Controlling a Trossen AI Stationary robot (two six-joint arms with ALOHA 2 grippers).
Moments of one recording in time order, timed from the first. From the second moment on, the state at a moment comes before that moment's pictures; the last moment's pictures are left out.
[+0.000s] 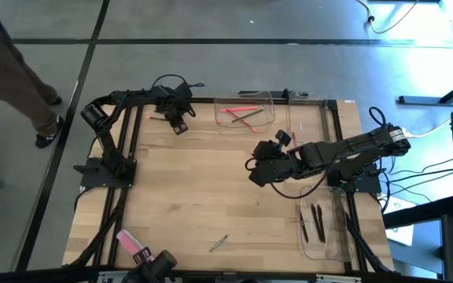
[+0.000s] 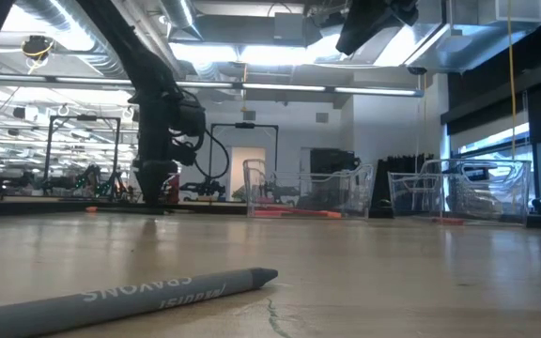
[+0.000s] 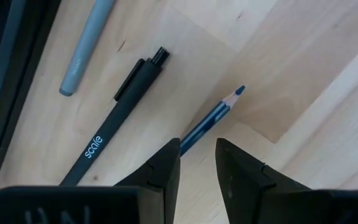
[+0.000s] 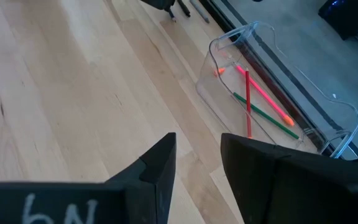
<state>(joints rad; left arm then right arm) 0.84 1.76 1.05 -0.71 -0.14 0.25 0.27 1.52 1.38 -0.88 0.71 0.54</state>
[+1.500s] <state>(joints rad) 0.79 1.73 1.05 -0.70 -0.13 0.17 0.27 1.52 1.38 -0.88 0.71 0.54</state>
